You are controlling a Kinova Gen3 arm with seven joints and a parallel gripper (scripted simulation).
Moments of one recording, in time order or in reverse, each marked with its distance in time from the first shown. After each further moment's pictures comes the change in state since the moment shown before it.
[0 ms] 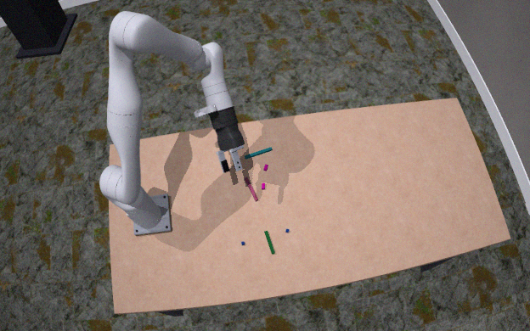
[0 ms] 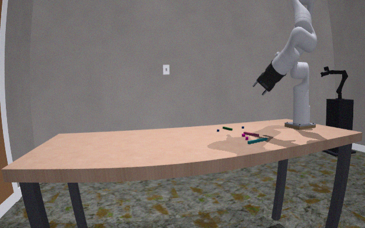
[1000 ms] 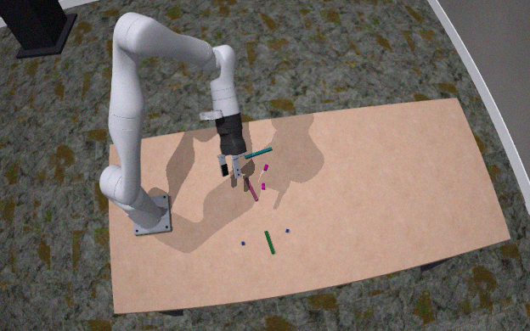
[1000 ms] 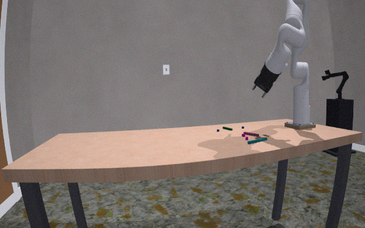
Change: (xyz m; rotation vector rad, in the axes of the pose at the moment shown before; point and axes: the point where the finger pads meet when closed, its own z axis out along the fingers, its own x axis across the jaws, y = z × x) arm 0.006 -0.002 0.015 0.025 0.143 0.053
